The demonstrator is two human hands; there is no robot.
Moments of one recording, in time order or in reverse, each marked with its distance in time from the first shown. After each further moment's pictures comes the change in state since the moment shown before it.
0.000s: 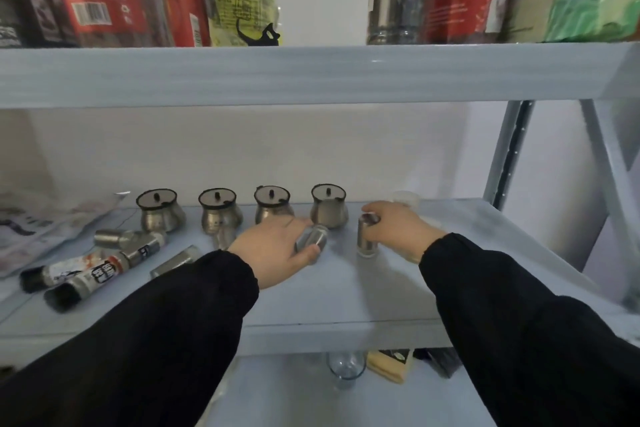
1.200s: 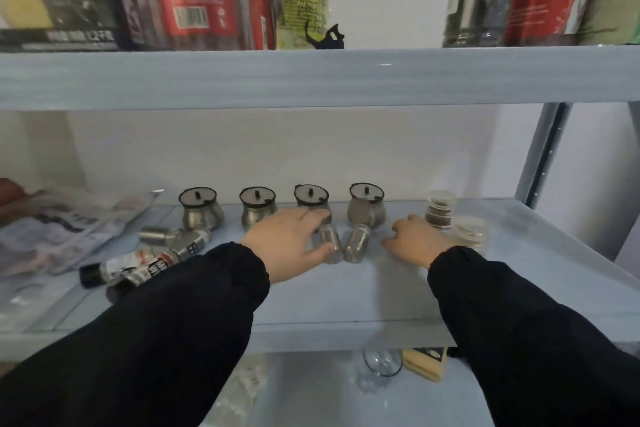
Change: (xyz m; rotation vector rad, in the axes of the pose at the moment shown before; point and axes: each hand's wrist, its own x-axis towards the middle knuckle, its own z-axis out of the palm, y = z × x) left_hand -0.032 -0.053 -0.029 0.039 0.043 0.055; right_hand 0.008 -0.024 0.050 -0.436 -0.053 0.096
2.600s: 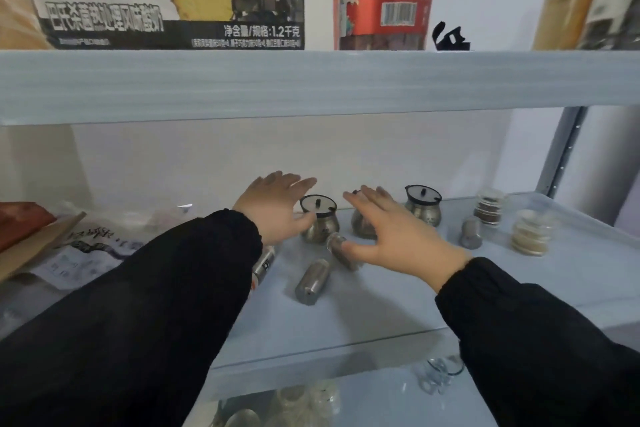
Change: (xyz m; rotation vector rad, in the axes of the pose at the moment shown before) left_hand 0.008 -0.216 -0.025 0.045 0.064 0.069; right_hand -0.043 -0.225 -0.005 0.126 0.222 -0.269
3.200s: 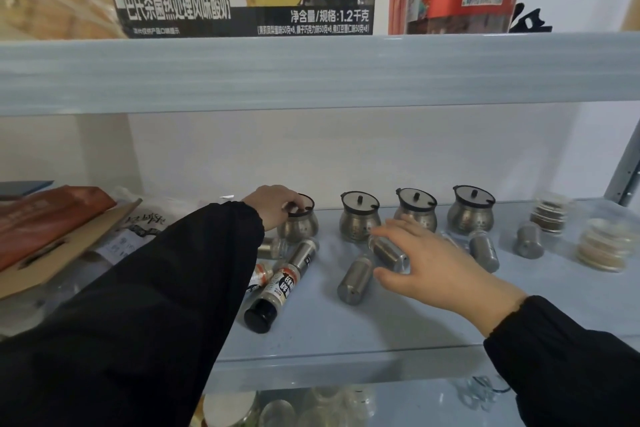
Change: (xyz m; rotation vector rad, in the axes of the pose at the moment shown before) left_hand 0.000 -0.090 0.025 -0.185 -0.151 -0.203; right_hand -0.014 -0.021 0.027 -0.010 -0.063 -0.061
